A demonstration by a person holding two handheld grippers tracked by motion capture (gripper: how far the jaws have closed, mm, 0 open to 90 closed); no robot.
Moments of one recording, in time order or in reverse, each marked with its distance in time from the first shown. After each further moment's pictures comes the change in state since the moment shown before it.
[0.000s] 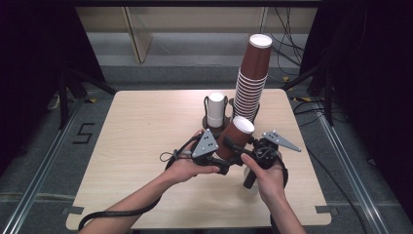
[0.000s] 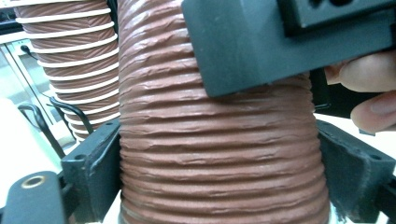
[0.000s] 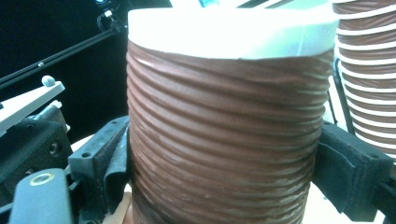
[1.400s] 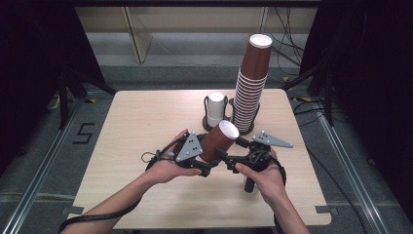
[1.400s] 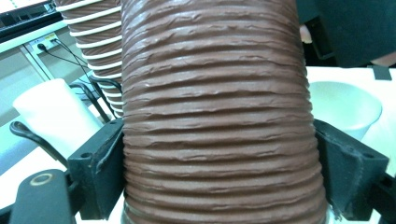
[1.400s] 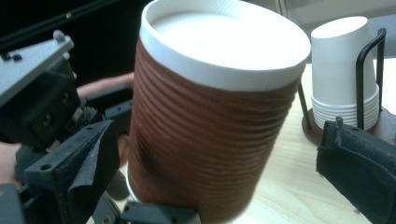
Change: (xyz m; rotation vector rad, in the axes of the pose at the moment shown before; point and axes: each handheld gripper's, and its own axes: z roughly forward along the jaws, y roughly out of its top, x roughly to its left) left arm 0.017 -0.009 -0.041 0.101 0.030 0.128; right arm 0.009 -0.005 0.005 0.146 0.116 -0.086
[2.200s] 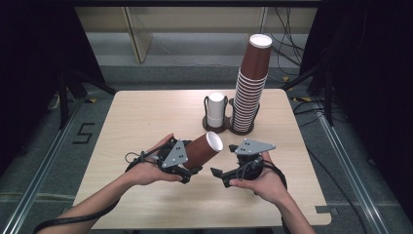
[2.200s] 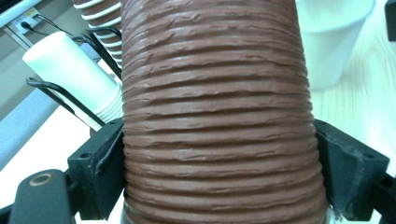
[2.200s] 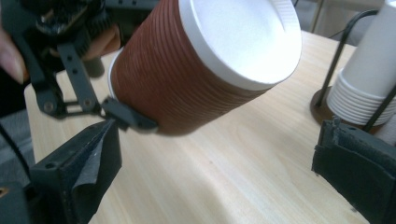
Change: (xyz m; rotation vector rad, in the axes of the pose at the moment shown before) left arm 0.013 -0.022 -0.037 0.181 -0.043 0.144; right arm 0.011 -0.011 0.006 0.272 0.031 -0.362
